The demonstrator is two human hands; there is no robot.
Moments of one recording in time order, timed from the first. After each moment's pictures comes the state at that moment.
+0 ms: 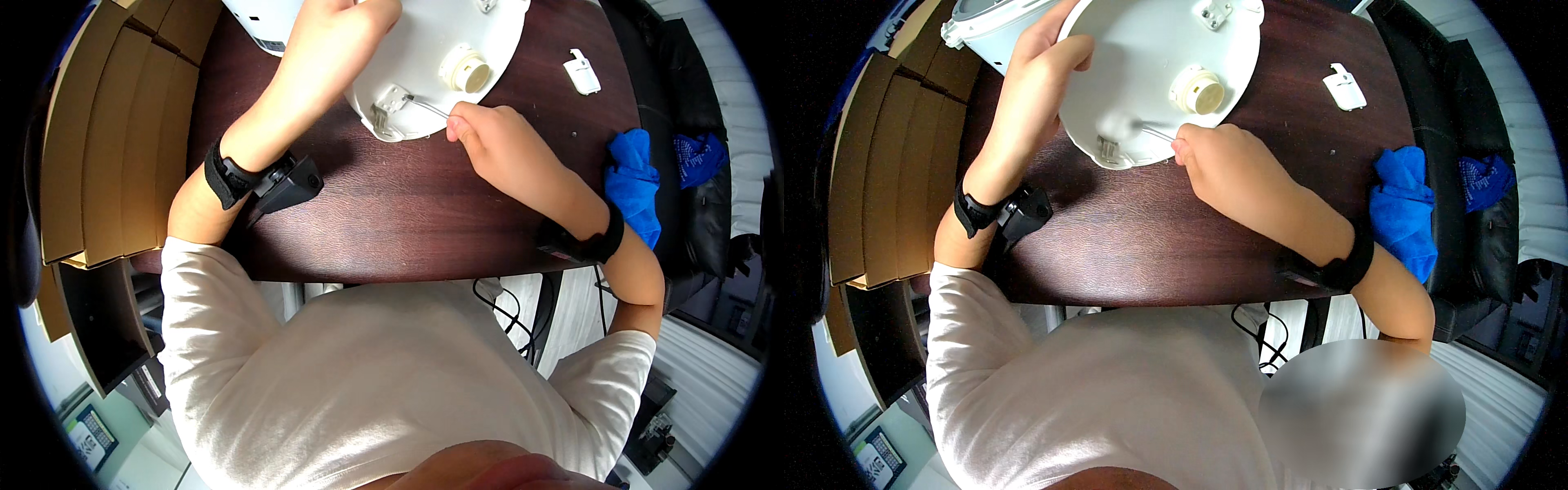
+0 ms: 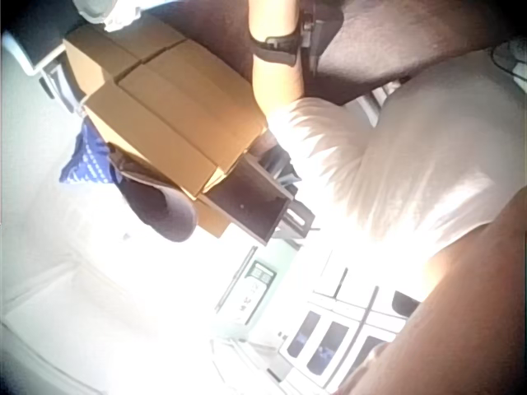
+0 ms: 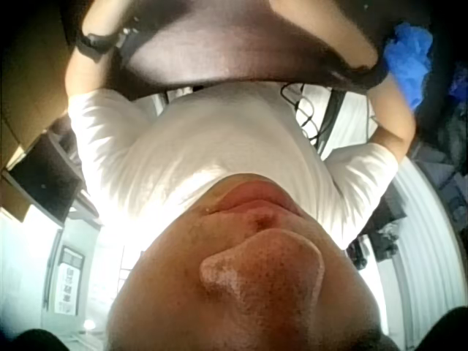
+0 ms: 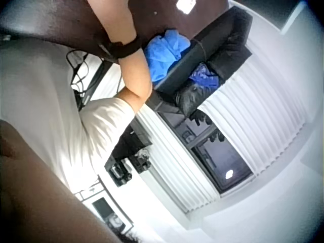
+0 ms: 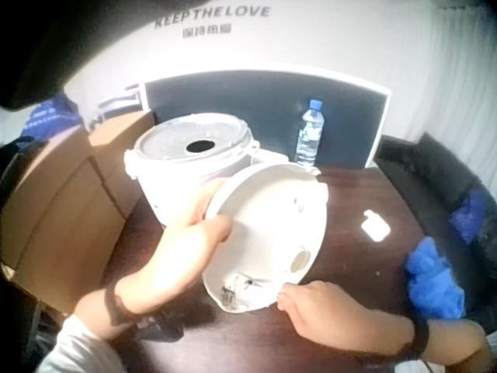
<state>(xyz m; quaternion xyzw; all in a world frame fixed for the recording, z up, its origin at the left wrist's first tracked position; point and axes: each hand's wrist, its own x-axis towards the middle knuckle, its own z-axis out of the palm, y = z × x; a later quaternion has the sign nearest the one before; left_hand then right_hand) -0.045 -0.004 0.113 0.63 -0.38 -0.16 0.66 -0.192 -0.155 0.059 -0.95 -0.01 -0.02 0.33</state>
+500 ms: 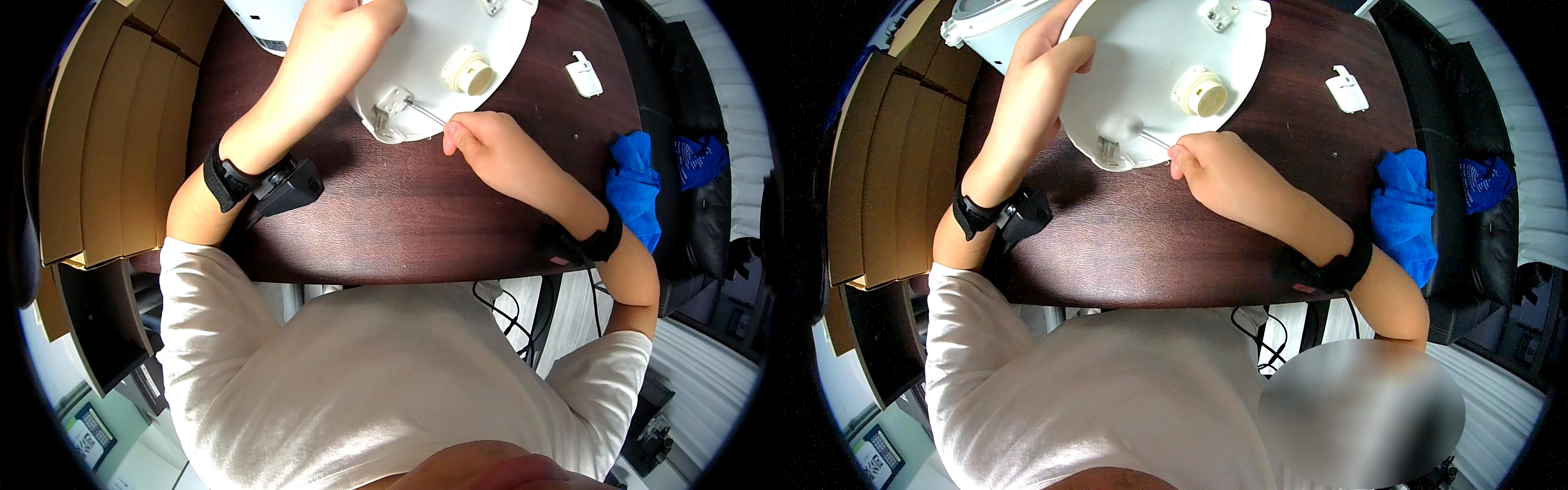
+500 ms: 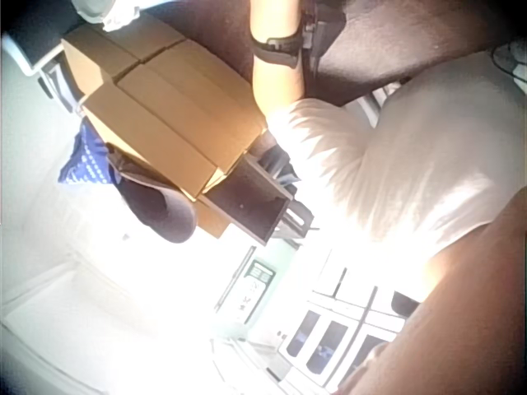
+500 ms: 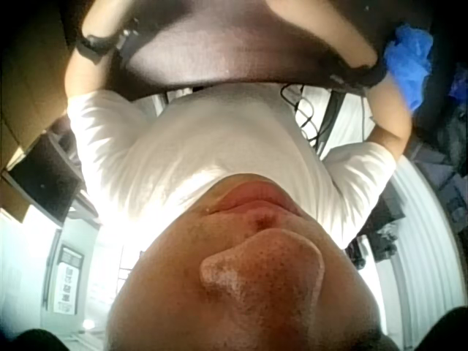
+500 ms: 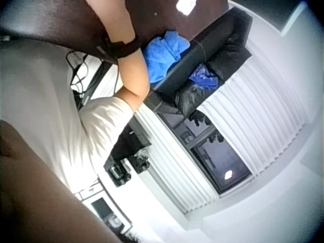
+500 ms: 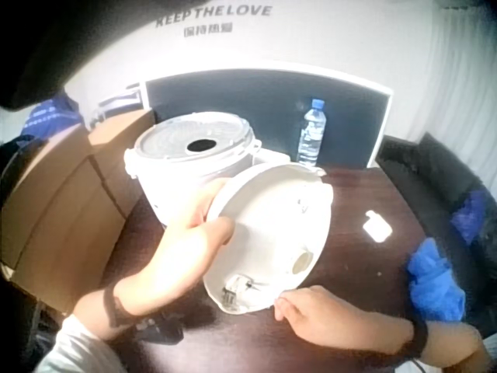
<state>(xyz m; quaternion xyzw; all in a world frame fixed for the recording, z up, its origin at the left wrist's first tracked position) -0.046 -0.005 0.116 0.65 -0.37 -0.16 0.65 -0.188 -0.157 0.043 -0.90 -0.02 -0.01 0.43</state>
